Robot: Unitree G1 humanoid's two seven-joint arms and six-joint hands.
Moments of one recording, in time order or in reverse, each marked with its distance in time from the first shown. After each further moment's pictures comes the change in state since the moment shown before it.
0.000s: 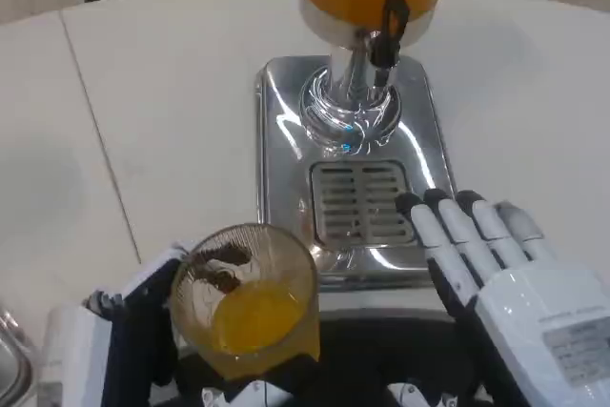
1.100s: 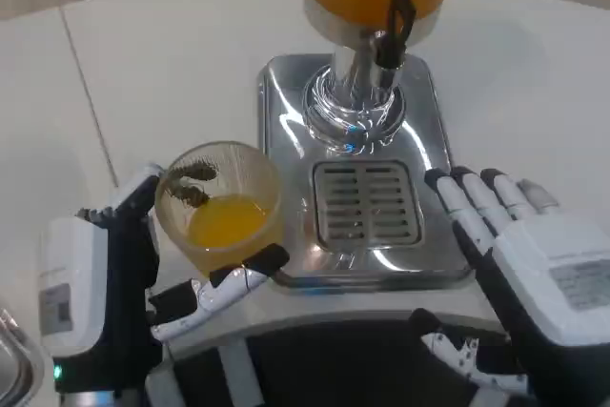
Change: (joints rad) left arm -0.380 0.080 -0.034 0.306 -0.001 0.133 0.191; right arm -0.269 -0.085 -0.084 0.138 0.065 0.126 0.166
